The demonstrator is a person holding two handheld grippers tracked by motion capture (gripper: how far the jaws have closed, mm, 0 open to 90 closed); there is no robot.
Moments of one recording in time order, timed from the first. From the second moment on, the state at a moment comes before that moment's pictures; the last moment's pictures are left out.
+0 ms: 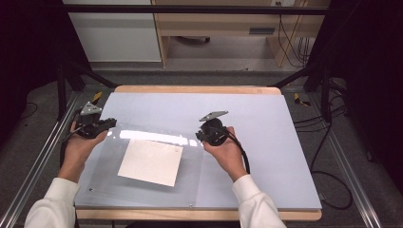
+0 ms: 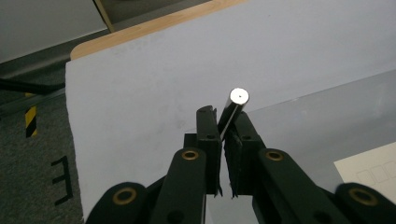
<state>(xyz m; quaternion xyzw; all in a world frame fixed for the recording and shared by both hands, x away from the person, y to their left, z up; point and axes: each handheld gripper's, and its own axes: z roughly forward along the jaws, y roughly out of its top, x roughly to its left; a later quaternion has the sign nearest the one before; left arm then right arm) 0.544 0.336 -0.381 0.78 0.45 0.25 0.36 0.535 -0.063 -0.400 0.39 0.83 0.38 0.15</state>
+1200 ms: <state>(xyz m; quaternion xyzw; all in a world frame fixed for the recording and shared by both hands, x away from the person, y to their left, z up) 0.548 0.221 -0.376 0.79 0.44 0.22 0.36 0.544 -0.174 -0.372 0.44 0.80 0.36 0.18</state>
